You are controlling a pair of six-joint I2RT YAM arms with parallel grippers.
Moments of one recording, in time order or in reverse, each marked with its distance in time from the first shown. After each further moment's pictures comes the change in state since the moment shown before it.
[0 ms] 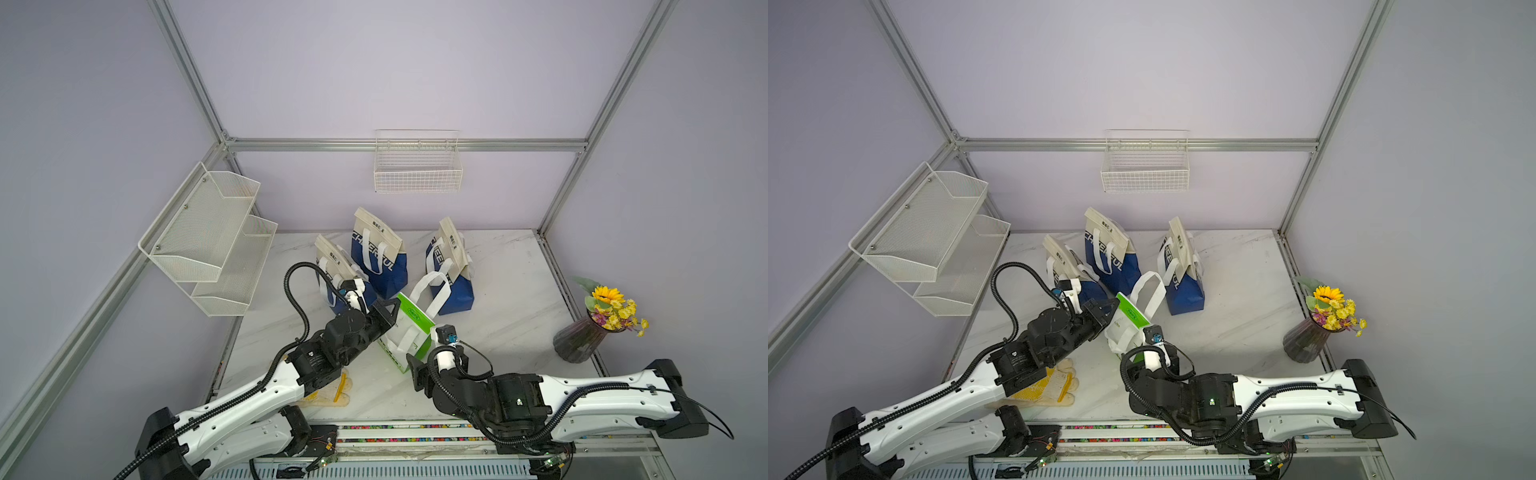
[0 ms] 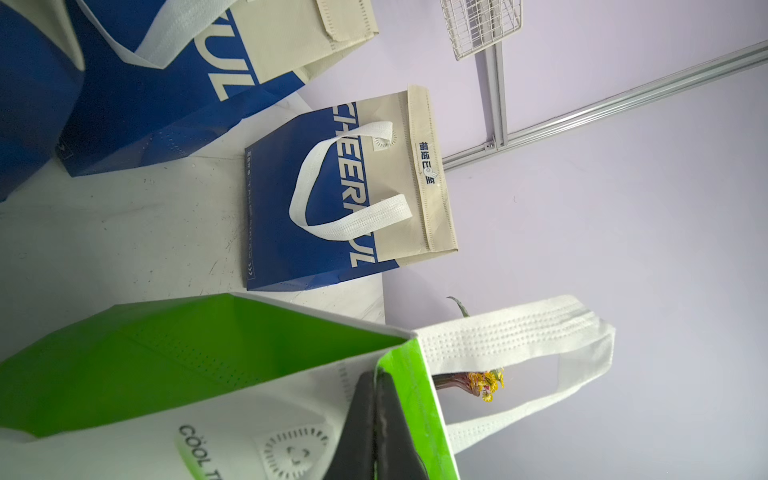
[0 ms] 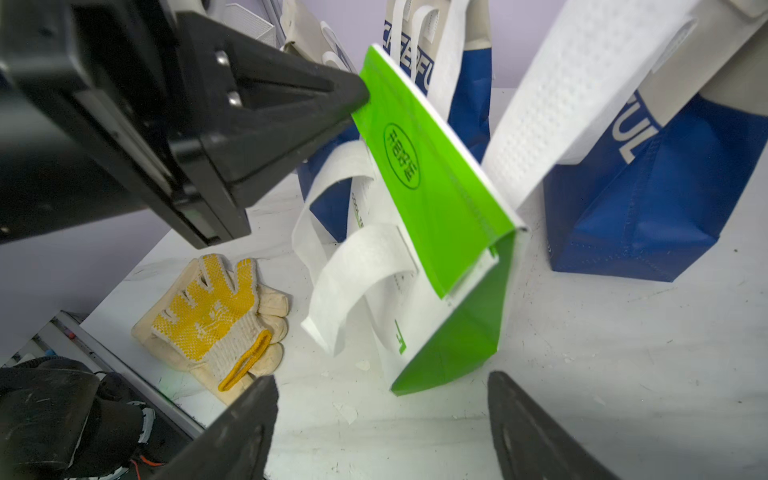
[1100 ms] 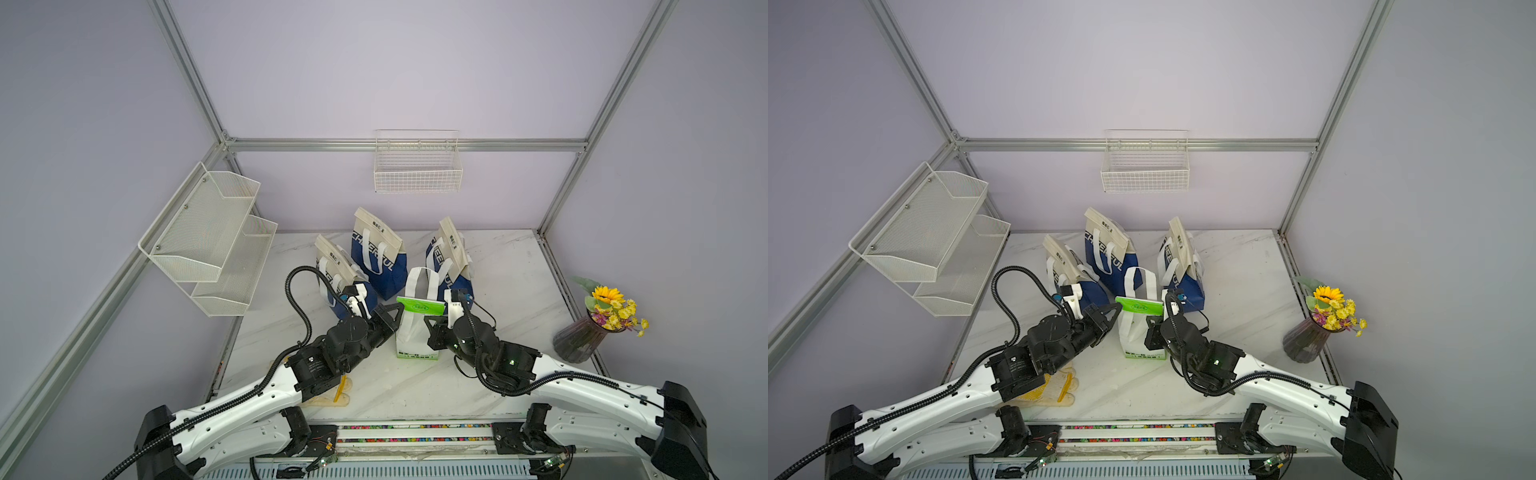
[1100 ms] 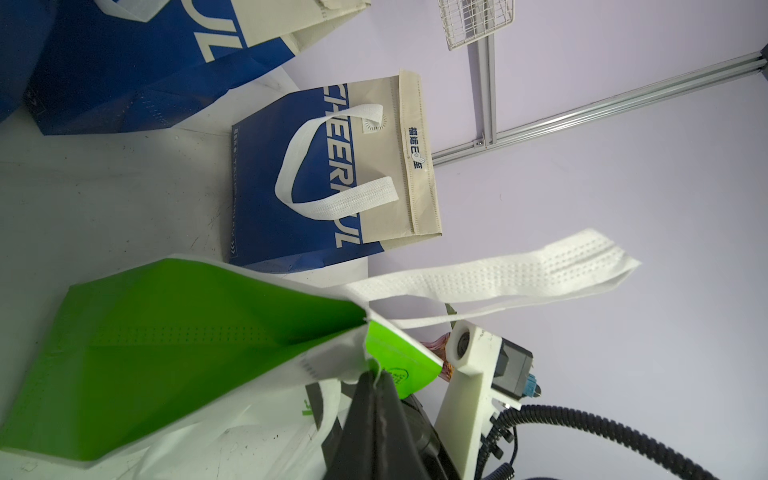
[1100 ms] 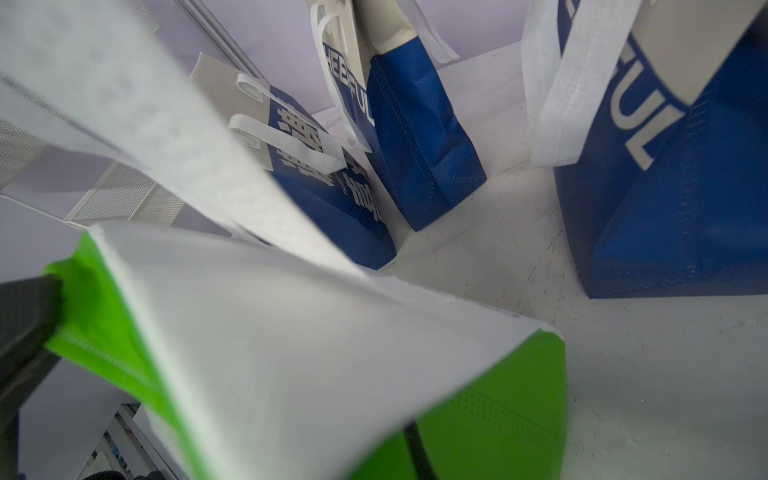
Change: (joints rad) left arm -0.079 -0.023 0.000 -0.008 -0.063 -0.069; right arm -0.542 -0.003 -0.137 0.342 -0.518 -0.090
